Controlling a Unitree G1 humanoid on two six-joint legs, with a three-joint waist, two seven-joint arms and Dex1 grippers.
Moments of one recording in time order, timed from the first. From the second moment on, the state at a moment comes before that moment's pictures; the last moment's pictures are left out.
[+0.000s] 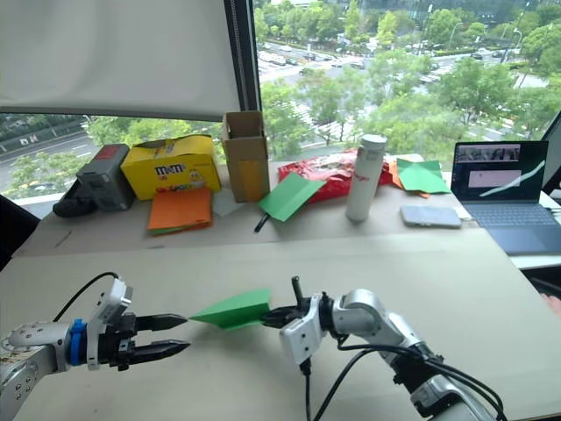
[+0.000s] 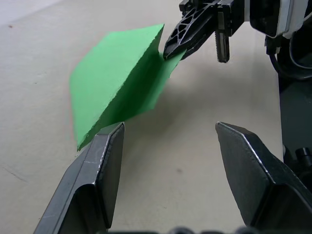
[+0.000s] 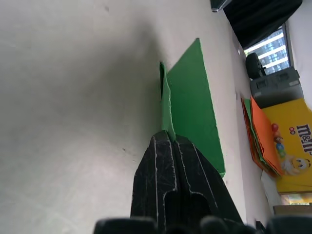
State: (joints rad) left arm 0.09 0.87 0.20 -0.27 -0.66 0.56 -1.18; right arm -0.46 -0.51 0.46 0.28 -0.43 -0.84 0.71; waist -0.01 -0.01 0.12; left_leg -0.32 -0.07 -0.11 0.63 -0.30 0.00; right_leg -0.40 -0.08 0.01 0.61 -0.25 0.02
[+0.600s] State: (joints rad) left arm 0.10 0.81 0.18 -0.22 -0.64 0.50 -1.21; right arm -0.28 -0.71 0.32 -0.18 0.09 -0.31 0.88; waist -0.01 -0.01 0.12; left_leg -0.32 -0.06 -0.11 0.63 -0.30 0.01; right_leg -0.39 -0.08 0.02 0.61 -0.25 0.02
